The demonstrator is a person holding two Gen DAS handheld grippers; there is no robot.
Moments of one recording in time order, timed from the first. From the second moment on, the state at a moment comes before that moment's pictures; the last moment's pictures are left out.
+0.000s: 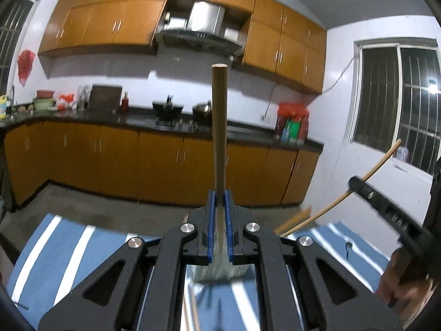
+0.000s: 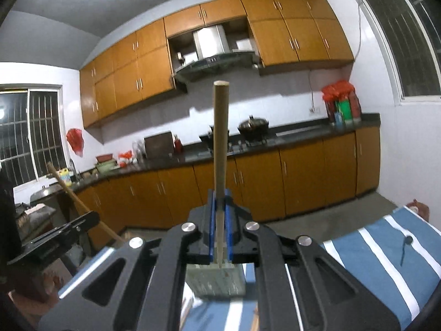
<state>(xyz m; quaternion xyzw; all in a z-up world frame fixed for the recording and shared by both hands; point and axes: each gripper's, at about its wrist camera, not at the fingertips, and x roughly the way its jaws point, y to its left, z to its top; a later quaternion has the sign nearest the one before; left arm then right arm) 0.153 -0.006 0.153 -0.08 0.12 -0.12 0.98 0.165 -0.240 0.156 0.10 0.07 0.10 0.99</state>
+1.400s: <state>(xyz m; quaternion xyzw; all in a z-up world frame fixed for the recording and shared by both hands) 0.159 0.016 0.117 -0.11 0.11 -0.10 0.98 0.173 -0.252 0.080 0.07 0.16 0.03 0.98</state>
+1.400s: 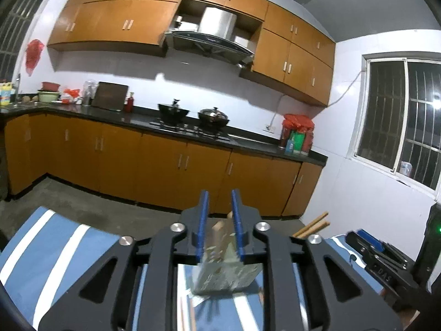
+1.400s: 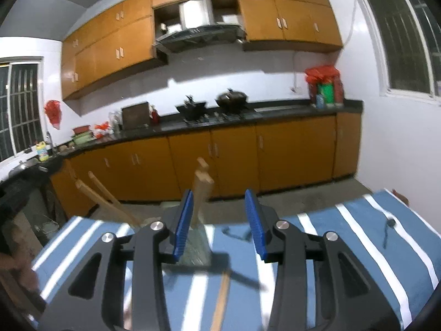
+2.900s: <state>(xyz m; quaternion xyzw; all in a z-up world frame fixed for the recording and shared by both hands) 0.130 -0.013 -0.083 -0.01 0.44 -0.09 0.90 0.166 -0.246 -0.095 0.03 0.43 0.02 0.90</state>
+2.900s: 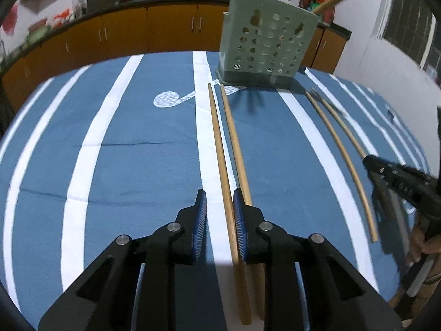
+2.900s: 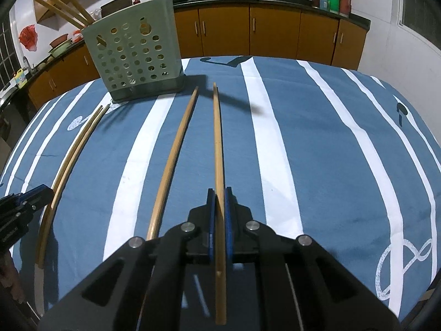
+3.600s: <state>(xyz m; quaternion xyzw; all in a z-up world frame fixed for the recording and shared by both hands) 0.154 0.031 -0.082 -0.03 0.43 -0.02 0.90 0.186 -0.248 -0.096 0.00 0.42 0.00 0.91</state>
